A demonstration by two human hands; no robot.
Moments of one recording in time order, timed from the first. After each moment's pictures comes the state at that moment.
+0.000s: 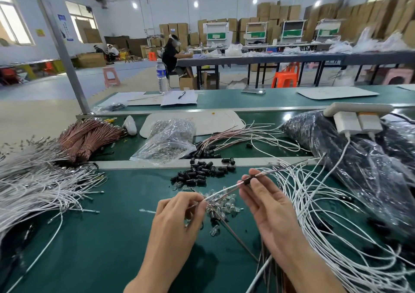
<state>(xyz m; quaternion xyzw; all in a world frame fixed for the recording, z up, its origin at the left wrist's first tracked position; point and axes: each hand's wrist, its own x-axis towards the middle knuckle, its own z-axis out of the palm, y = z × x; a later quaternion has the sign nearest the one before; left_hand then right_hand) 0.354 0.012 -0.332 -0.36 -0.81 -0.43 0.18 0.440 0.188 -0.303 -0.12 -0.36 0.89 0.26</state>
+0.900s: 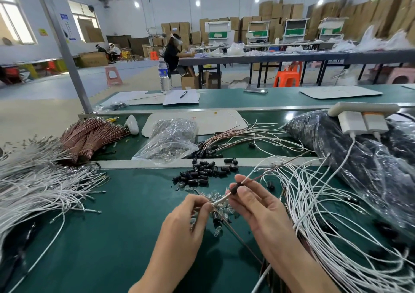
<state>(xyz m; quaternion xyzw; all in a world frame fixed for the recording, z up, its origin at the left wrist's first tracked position) 0.353 0.016 -0.333 -0.37 -0.80 -0.47 0.10 0.436 0.171 -0.307 -0.11 -0.44 0.86 0.23</state>
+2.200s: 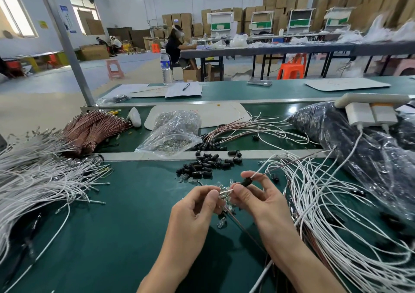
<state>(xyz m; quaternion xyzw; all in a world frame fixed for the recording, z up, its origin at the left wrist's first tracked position) 0.363 0.025 -0.327 -0.29 -0.69 -0.66 -0.05 0.432 0.166 -0.314 -0.13 -0.54 0.79 0.26</state>
